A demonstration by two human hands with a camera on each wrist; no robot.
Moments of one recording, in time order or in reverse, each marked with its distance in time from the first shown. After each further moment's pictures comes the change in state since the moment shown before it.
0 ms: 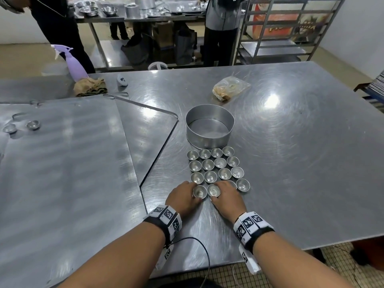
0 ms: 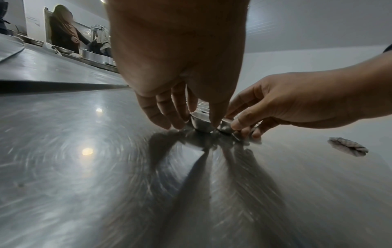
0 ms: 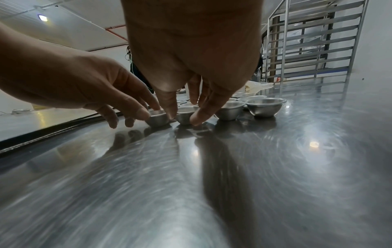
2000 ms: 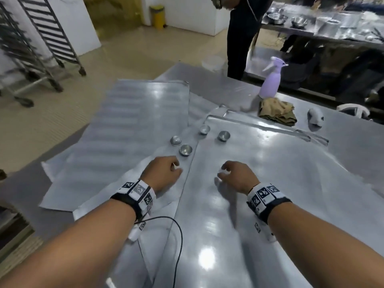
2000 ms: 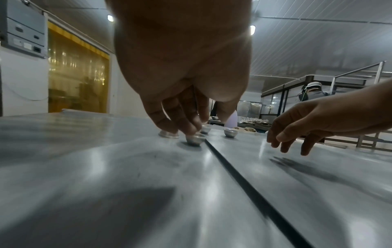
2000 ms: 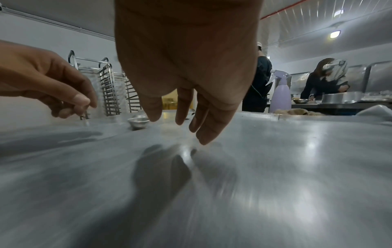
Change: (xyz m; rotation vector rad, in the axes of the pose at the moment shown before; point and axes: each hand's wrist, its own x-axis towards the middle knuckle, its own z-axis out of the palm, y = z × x) left_hand -0.172 -0.502 -0.396 -0.137 0.501 -0.750; right_hand 0.230 -0.568 0.294 -0.228 -0.516 -0.499
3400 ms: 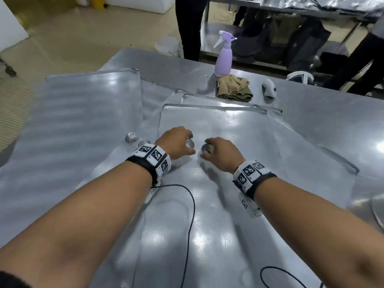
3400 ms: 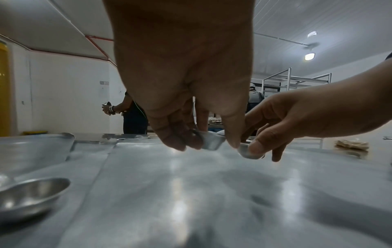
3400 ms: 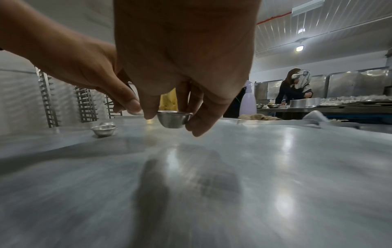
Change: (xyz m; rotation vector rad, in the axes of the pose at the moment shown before) left_hand 0.080 0.140 0.054 0.292 -0.282 0.446; right_hand -0.011 0.047 -0.042 0.048 0.133 0.033
